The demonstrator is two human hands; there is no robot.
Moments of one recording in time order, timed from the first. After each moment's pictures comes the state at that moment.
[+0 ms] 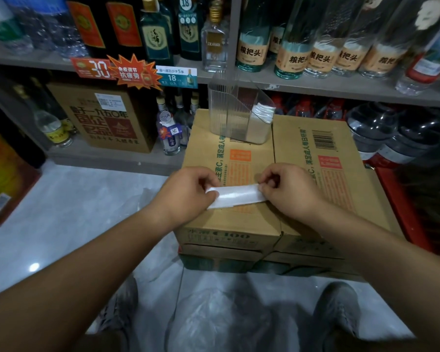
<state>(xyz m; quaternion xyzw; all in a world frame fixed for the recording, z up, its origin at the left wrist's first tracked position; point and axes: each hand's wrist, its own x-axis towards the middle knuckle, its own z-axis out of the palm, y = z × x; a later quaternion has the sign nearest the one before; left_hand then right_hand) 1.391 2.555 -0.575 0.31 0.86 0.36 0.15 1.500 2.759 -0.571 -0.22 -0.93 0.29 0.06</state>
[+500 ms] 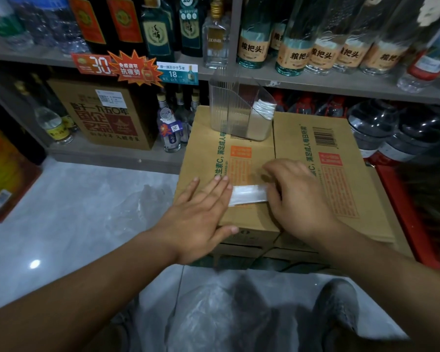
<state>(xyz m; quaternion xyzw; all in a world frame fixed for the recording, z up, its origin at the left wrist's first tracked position) 1.425 2.536 -0.601 0.54 0.84 -0.02 0.09 1.530 2.744 -0.574 -0.12 -0.97 0.16 0.15</state>
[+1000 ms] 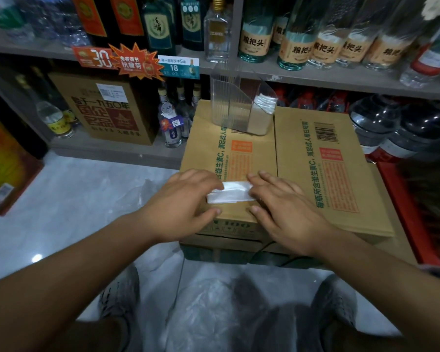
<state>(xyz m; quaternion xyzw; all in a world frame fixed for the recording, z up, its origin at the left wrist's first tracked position) 1.403 2.522 -0.590 0.53 0.83 0.18 0.06 1.549 2.740 -0.591 0.00 -0.99 0.12 0.00</state>
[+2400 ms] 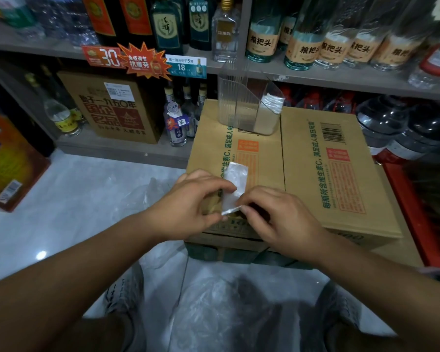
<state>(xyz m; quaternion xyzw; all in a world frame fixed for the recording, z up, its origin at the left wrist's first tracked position) 1.405 2.520 -0.596 0.50 0.80 0.30 0.08 1.543 2.710 -0.586 0.08 -0.95 0.27 0.13</state>
